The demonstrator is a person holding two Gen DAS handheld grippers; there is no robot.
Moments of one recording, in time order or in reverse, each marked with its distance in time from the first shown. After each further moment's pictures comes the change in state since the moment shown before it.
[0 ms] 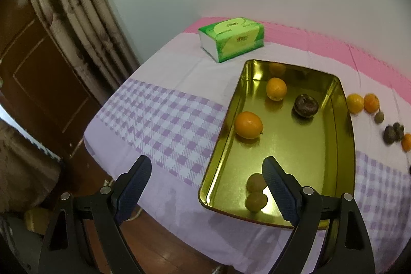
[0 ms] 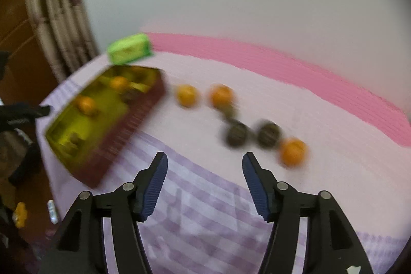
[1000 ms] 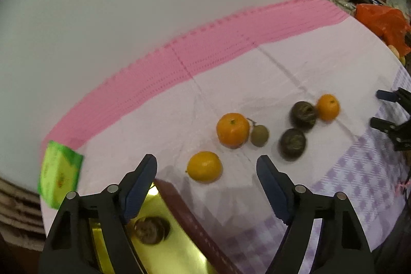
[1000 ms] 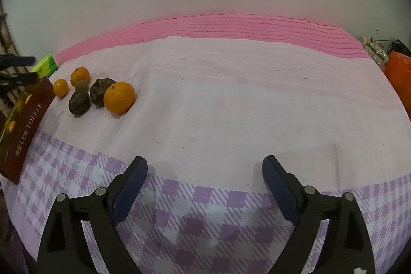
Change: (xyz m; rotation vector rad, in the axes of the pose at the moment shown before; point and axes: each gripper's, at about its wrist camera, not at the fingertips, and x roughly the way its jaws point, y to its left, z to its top) left arm 0.035 -0.237 0.097 0.805 -0.061 -0.519; right arm 0.012 -0.157 -0.069 0.298 0.031 -0.150
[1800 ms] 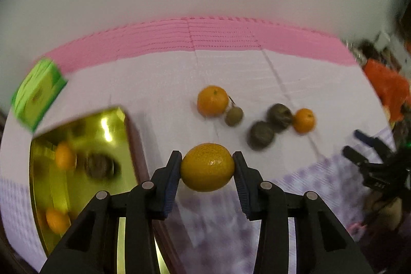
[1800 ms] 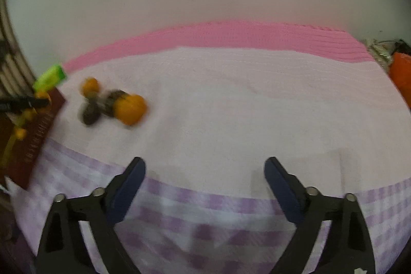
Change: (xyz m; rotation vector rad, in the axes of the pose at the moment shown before) left arm -0.036 -0.019 -0.056 -0.417 -0.005 -0.125; right arm -0.011 0.021 0.011 0.019 -0.058 0.139
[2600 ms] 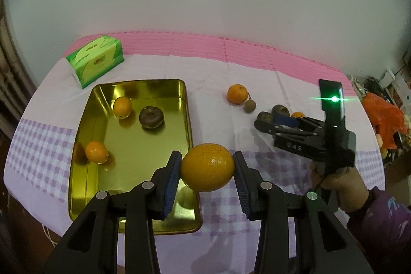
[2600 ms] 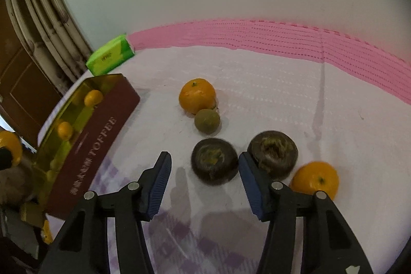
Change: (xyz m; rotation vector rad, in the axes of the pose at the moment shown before) left arm -0.092 0.027 -0.061 -0.167 -0.126 0.061; right arm 0.107 0.136 0.044 -0.226 0.150 0.194
